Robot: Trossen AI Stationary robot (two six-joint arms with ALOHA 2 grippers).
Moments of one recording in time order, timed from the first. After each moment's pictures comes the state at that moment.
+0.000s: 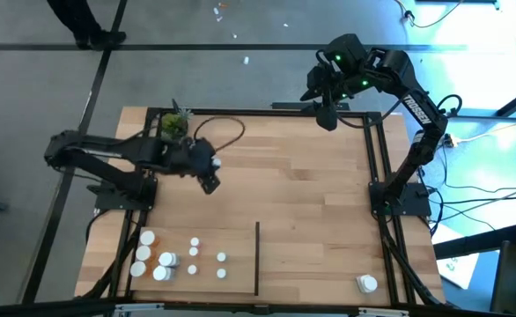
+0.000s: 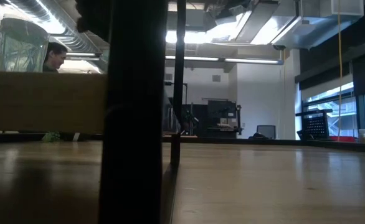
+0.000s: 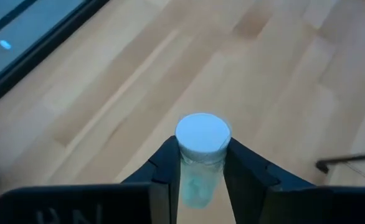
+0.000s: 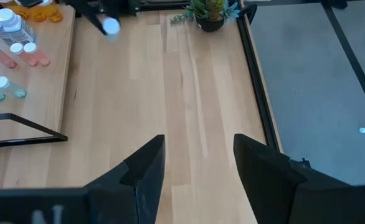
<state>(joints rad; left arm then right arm) -0.05 1.18 1.13 -0.88 -0.38 -0.60 -0.49 1.71 2.32 -1.44 -0.27 -0.32</state>
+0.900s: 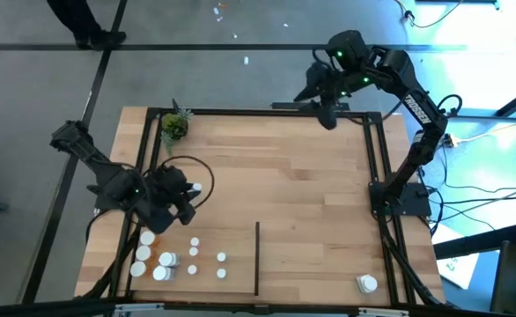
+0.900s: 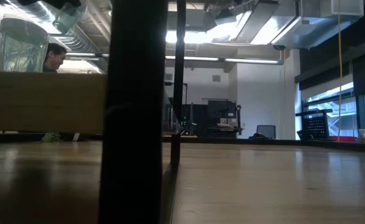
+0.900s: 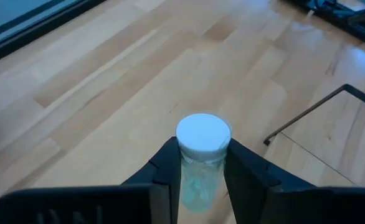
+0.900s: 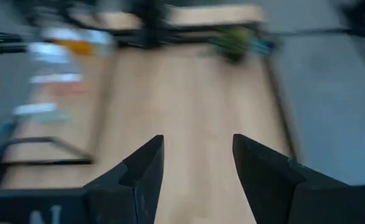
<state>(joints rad) -0.64 1.13 1.13 -1.14 -0.77 -1.24 -0.49 1.71 2.32 -1.35 -0.40 -0.28</state>
